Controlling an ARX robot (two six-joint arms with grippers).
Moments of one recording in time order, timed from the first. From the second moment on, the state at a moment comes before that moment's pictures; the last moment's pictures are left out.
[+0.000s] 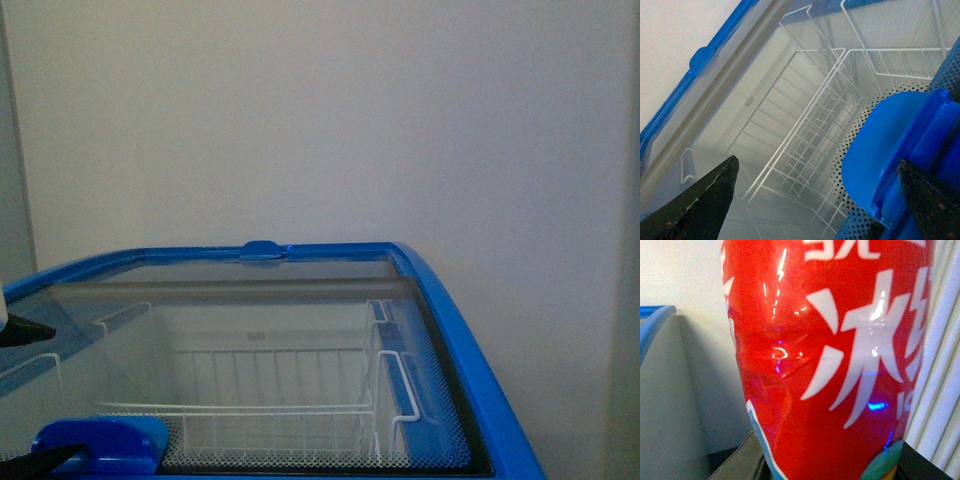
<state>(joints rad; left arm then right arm) 0.08 1.43 0.70 0.43 0.68 0.98 0.63 0.37 0.17 0.46 1.11 -0.23</state>
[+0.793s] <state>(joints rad) -0.03 1.95 1.33 0.57 0.43 1.00 0.63 0.37 0.17 0.46 1.11 -0.23</state>
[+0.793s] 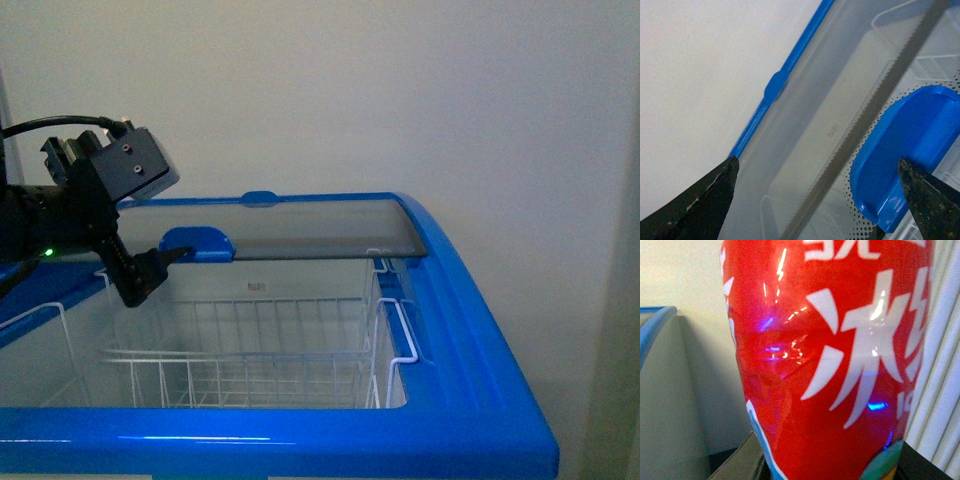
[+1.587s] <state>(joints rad) -0.07 1.48 0.76 0.61 0.27 0.13 0.63 0.37 0.17 0.46 1.11 -0.23</state>
